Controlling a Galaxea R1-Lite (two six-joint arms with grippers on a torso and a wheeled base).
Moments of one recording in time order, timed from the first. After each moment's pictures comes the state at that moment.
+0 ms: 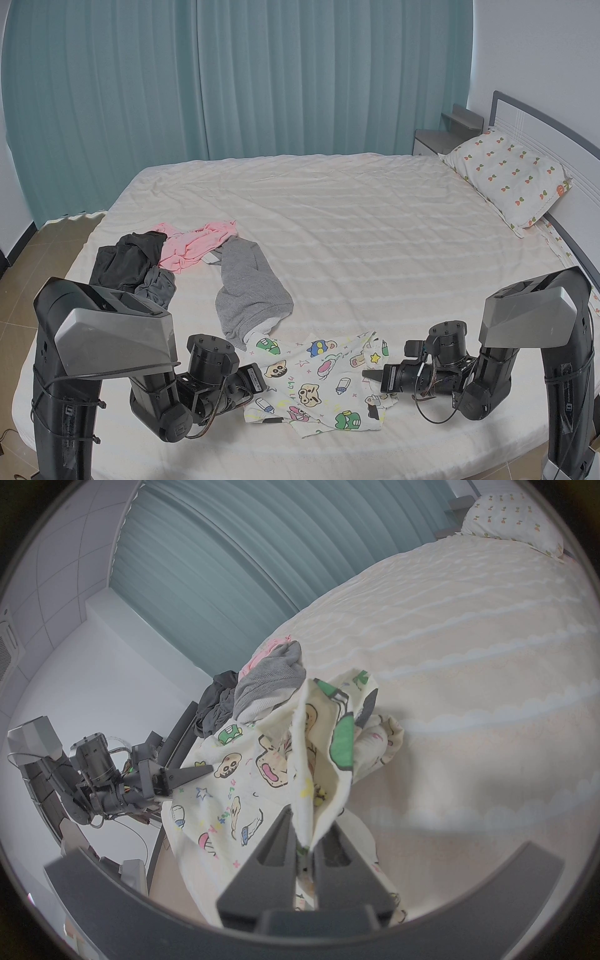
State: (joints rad) left arm -0.52 2.38 -0.56 -1.20 0.09 -0.71; right arm 0.43 2.44 -0.58 -1.31 0.36 0.48
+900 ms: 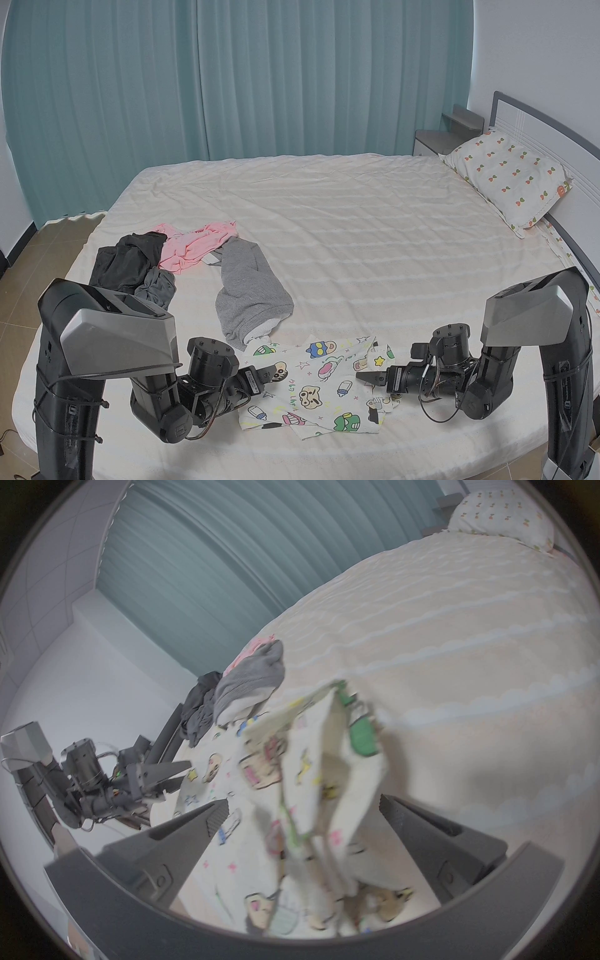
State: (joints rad) left arm -0.51 2.40 -0.56 -1.20 0.12 -0.70; right arm 0.37 2.47 -0.58 -1.30 0.31 0.48
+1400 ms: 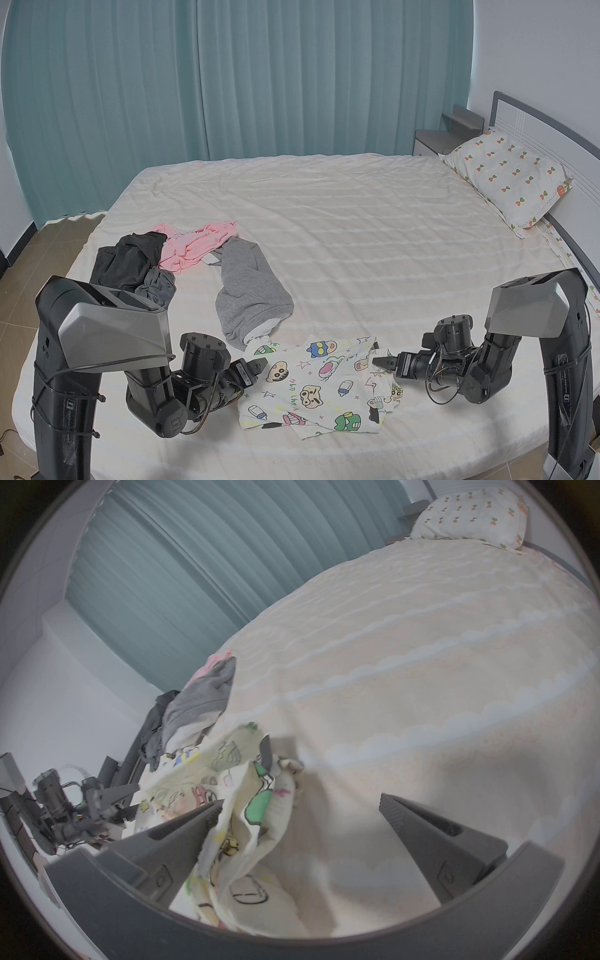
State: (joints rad) left arm -0.46 2.39 -0.57 -1.20 0.11 -0.80; right arm 0.29 2.51 -0.71 -1.15 0.21 0.47
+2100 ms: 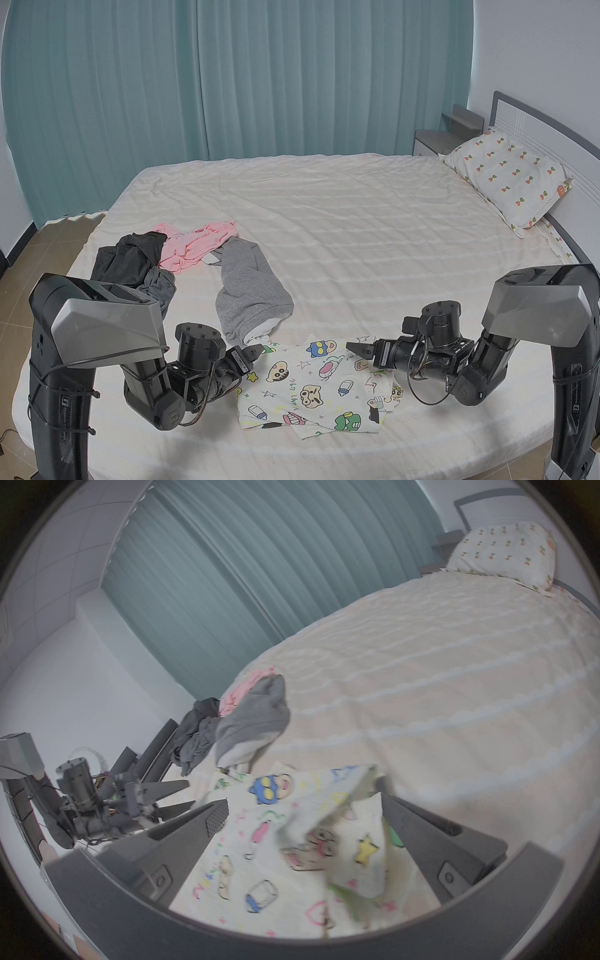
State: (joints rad) left arm -0.44 2.38 -0.60 -1.20 0.11 -0.85; right arm 0.46 2.36 -0.71 -1.19 0.17 0.48
